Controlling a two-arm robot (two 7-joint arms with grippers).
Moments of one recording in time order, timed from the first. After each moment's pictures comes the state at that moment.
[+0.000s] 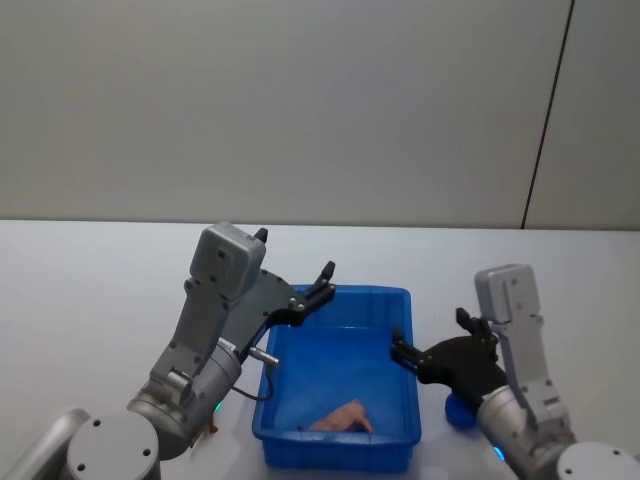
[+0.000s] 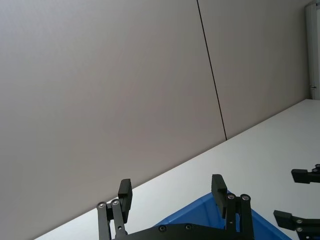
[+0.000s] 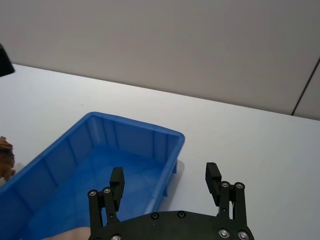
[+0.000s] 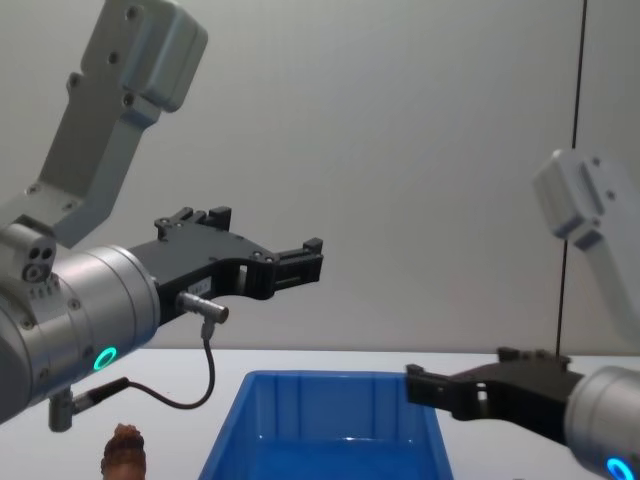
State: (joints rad) left arm -0.24 0.38 0.45 -1.63 -0.20 0.01 -0.01; right arm 0.11 0.08 -0.33 -1.55 0.08 0.24 0.02
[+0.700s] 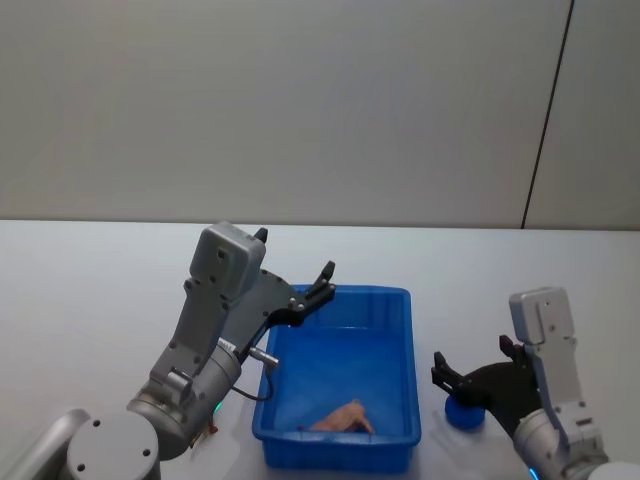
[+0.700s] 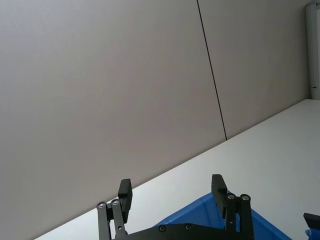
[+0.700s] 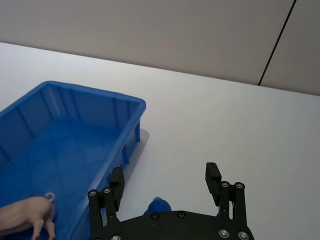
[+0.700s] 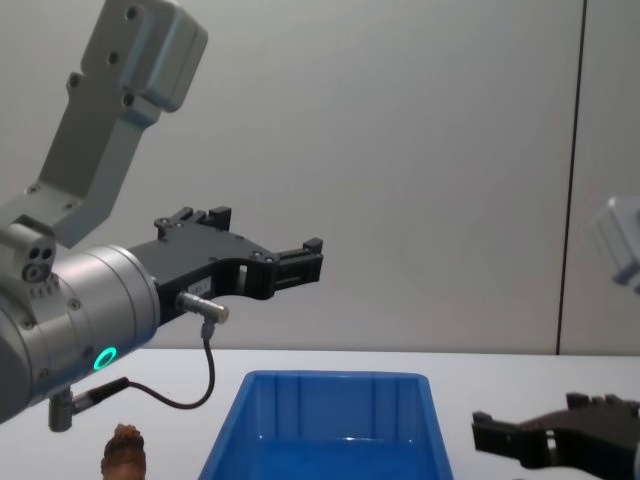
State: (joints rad) left arm -0.24 0.38 0.45 -1.63 -0.20 0.01 -0.01; right arm 0.07 0.12 -0.29 -1.57 0.09 0.29 -0.03
